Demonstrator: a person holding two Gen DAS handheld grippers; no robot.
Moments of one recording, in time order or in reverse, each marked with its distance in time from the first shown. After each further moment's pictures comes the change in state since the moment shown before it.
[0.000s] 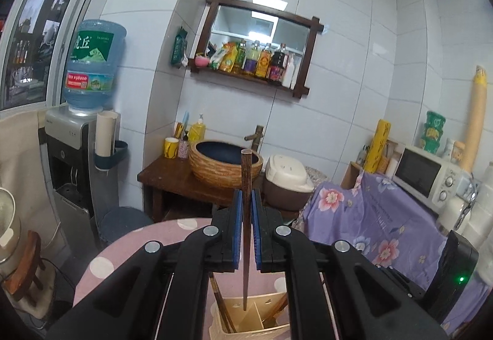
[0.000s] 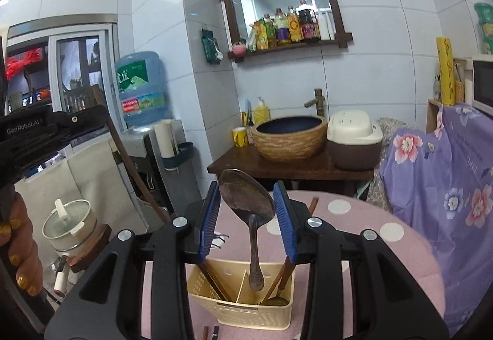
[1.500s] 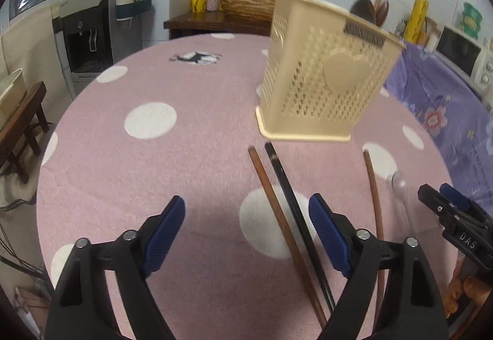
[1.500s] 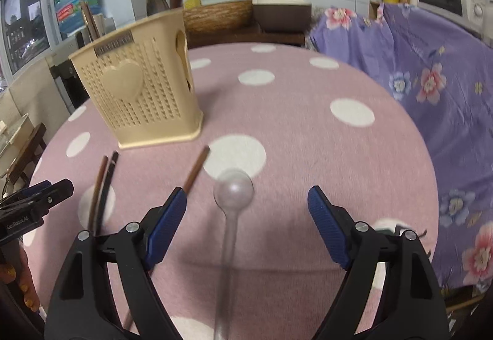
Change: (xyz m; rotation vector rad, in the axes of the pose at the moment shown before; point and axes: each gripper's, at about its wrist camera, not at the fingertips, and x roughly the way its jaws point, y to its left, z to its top) left arm 0.015 0.053 -0.271 0.023 0.549 0.140; right arm -0.036 -0.072 -0.232 0.077 0.402 -0.282
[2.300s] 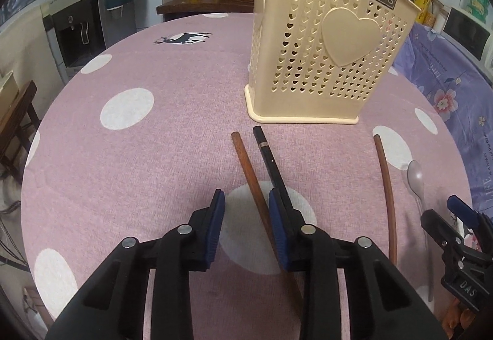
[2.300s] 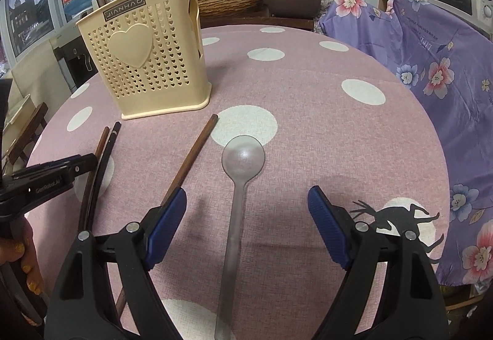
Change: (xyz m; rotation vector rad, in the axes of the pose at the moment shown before) left arm 0.031 -0.018 0.001 0.031 0.071 0.047; right arm 0.011 0.011 -0.020 -0.047 0.058 0.009
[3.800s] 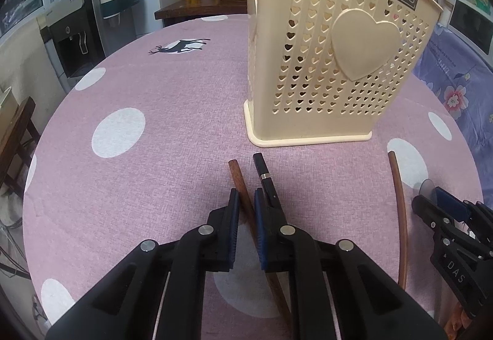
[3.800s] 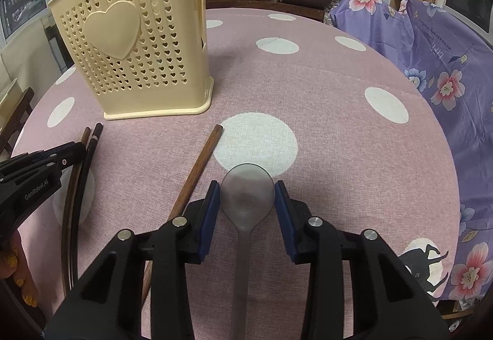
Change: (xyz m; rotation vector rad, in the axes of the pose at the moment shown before) left arm 0.017 -0.008 0.021 0.023 0.003 0.048; right arm 0.041 0.017 0.029 -0.057 0.084 -0.043
